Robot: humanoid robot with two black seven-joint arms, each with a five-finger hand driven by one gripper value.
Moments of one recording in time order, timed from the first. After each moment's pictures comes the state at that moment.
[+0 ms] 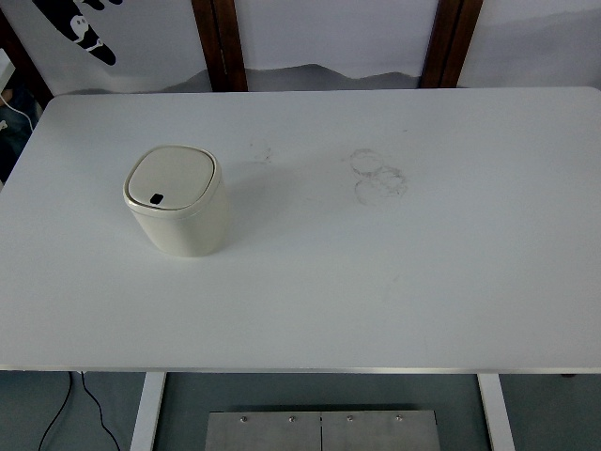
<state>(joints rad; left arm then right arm) -1.93 0.79 0.28 -1.04 0.42 -0.61 0.27 0.05 0.00 0.22 0.16 -0.38 -0.02 -0.06</state>
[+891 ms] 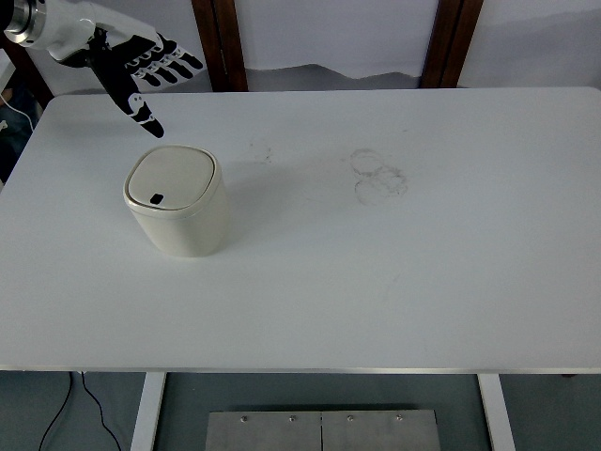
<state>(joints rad) -1.83 0.74 0.27 -1.18 0.42 -0.61 0.27 0.05 0.00 0.22 0.16 -0.38 -0.02 -0.06</state>
